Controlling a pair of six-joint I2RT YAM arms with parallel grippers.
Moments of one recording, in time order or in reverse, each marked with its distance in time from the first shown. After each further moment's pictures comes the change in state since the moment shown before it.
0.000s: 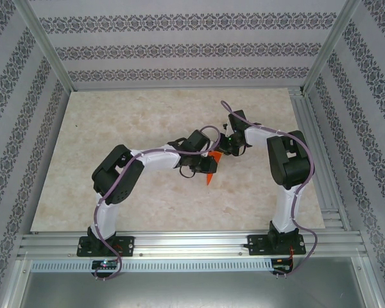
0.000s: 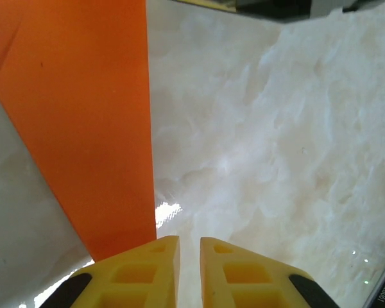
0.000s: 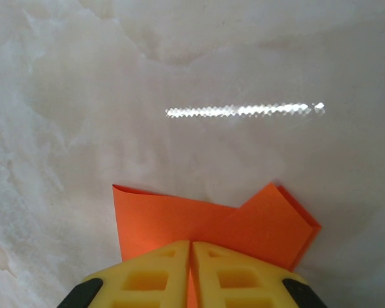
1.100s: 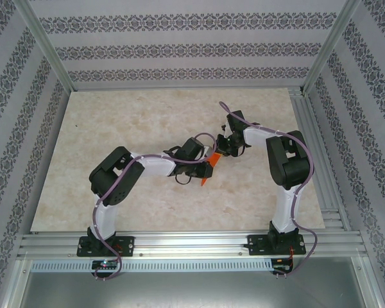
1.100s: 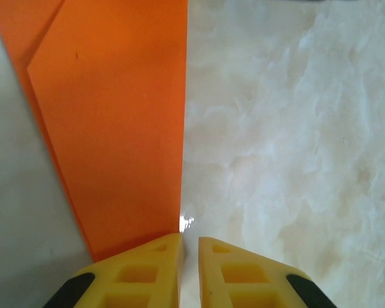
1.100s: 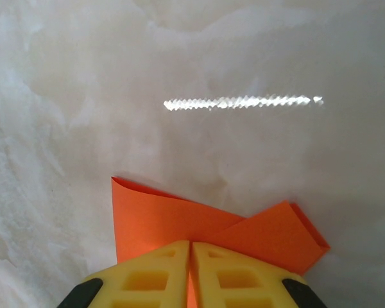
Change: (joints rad) left arm -0.014 -0.047 -0.204 0.209 -0.048 0.016; right arm 0.007 0.000 0.007 -0.034 -0.004 -0.003
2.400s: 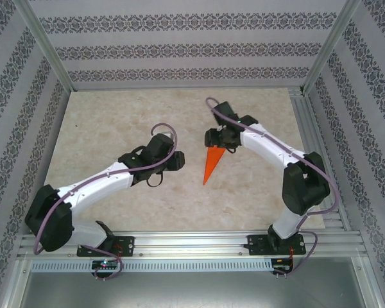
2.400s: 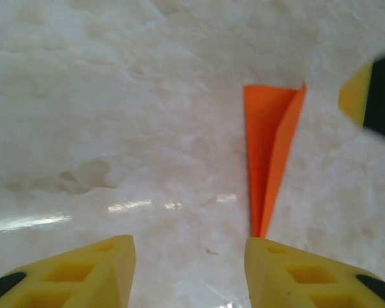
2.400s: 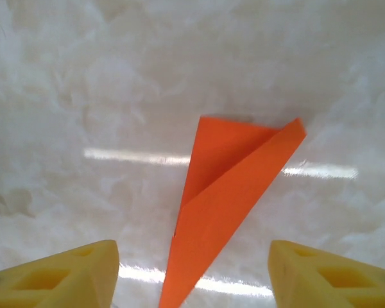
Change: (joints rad) left arm 0.049 -0.652 -0.212 -0.335 -0.488 -0.135; right arm 0.288 -0.286 0.112 -0.331 0.519 0.013
